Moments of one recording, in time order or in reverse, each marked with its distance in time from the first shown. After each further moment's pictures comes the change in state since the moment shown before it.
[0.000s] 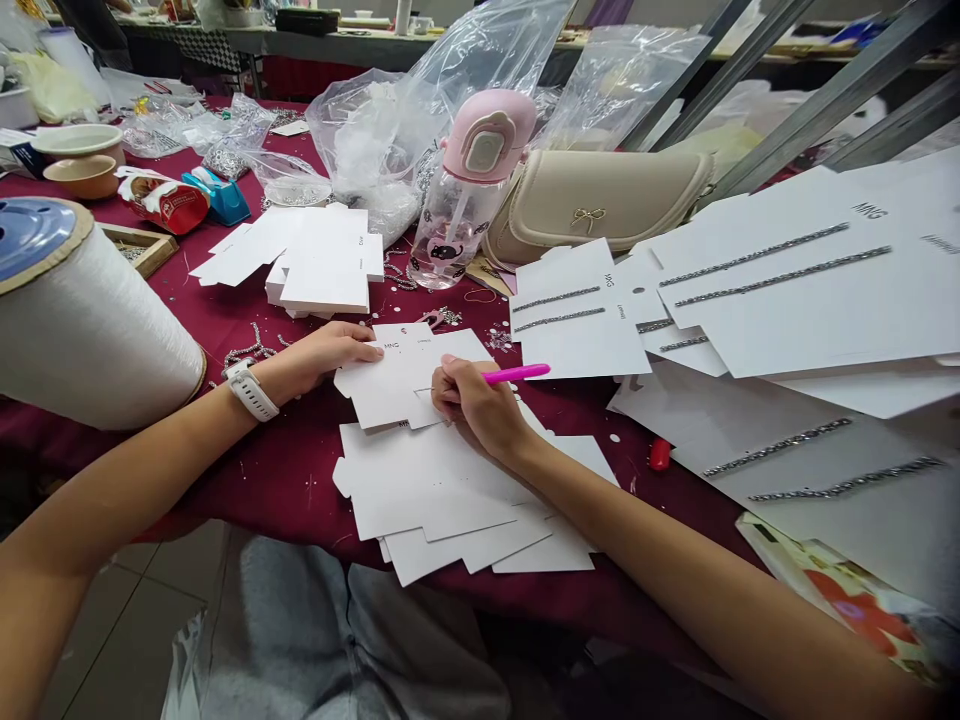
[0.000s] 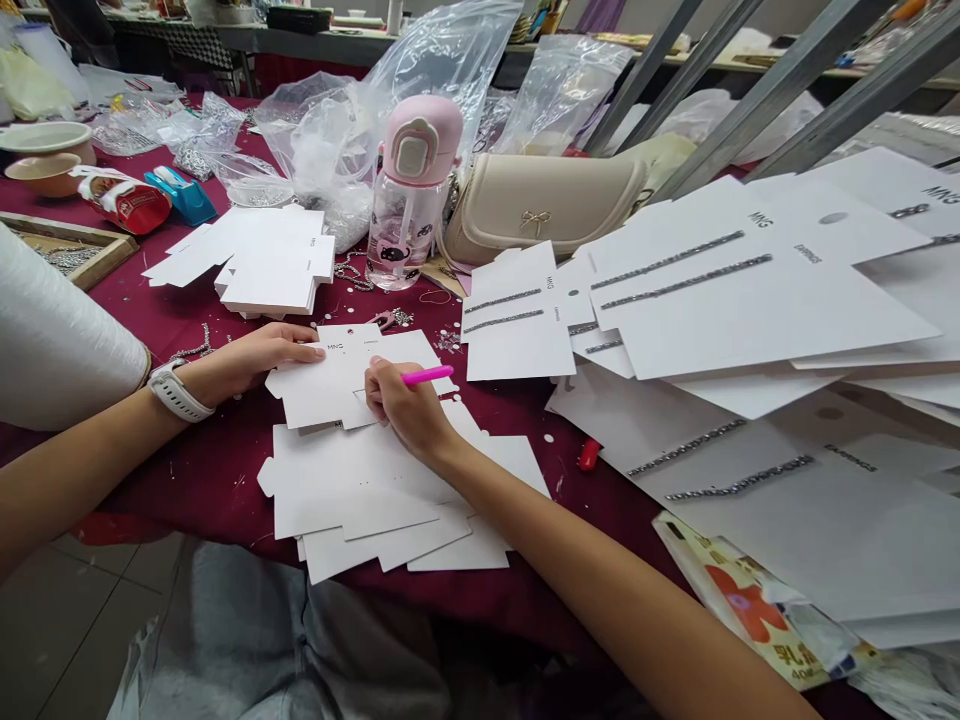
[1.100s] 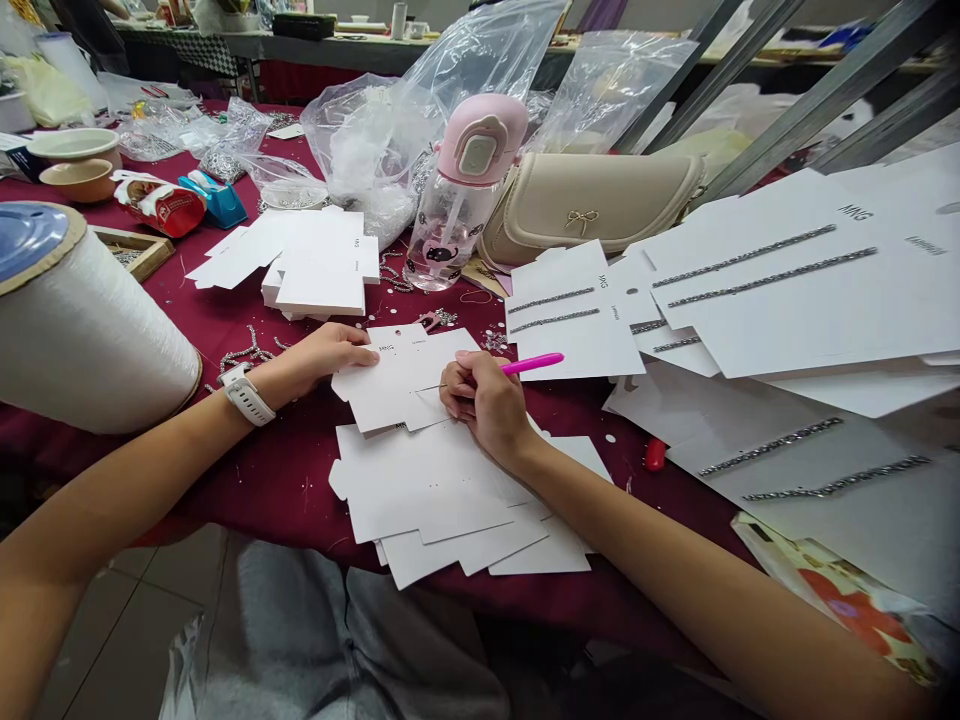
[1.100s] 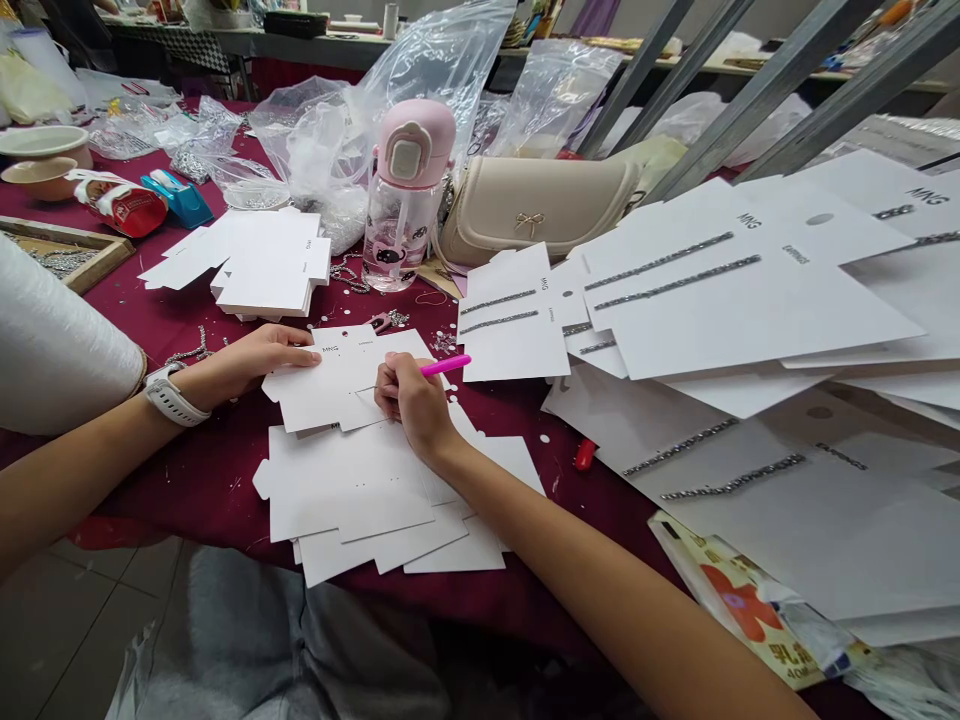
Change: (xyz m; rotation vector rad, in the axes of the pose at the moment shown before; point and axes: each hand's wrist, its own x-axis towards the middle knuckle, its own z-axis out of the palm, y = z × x) left_hand 0.001 0.000 0.000 0.075 0.041 0.018; right_hand 0.000 -0.003 -0.004 0.073 0.148 0.064
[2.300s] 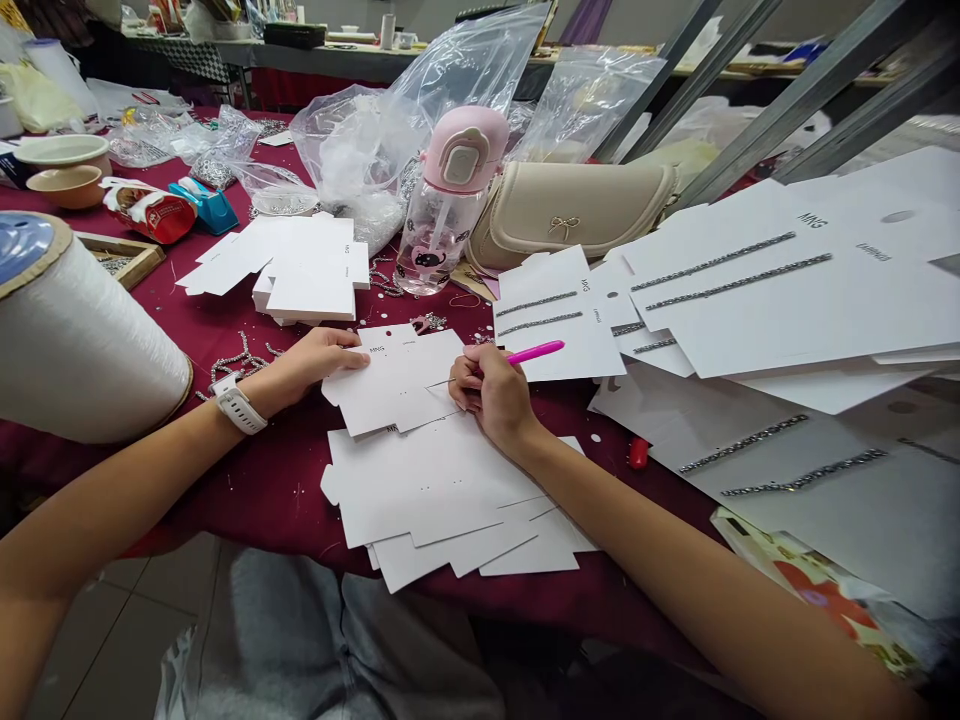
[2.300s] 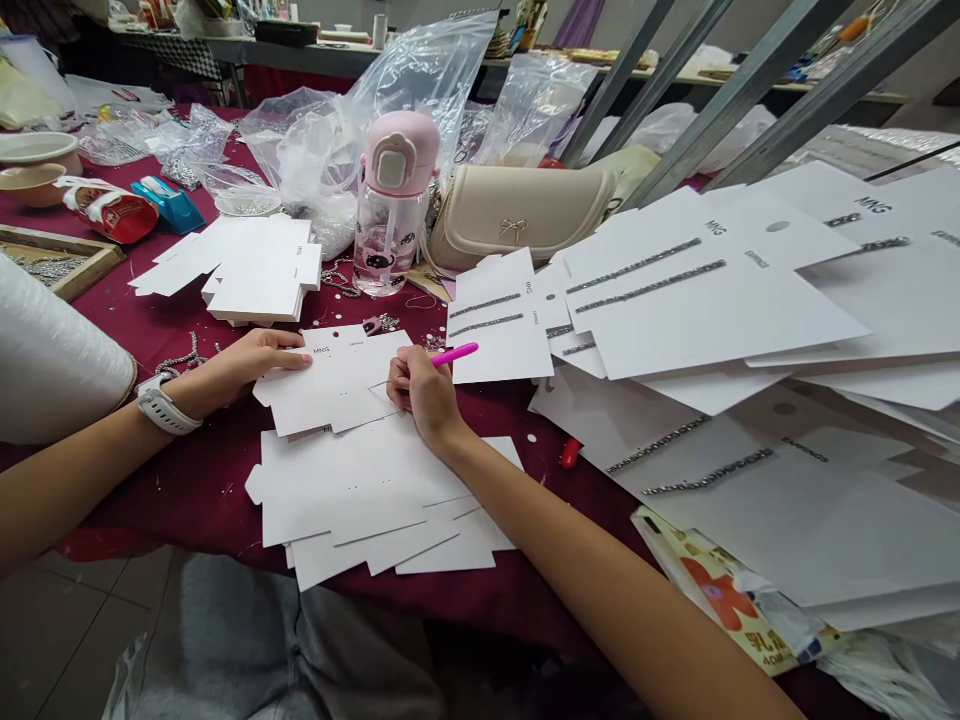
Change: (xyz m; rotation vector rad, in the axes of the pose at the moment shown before) left_hand 0.003 -0.006 -0.002 -0.058 0.007 0.042; right_hand 0.012 -0.003 -0.014 -0.013 0.101 -0.019
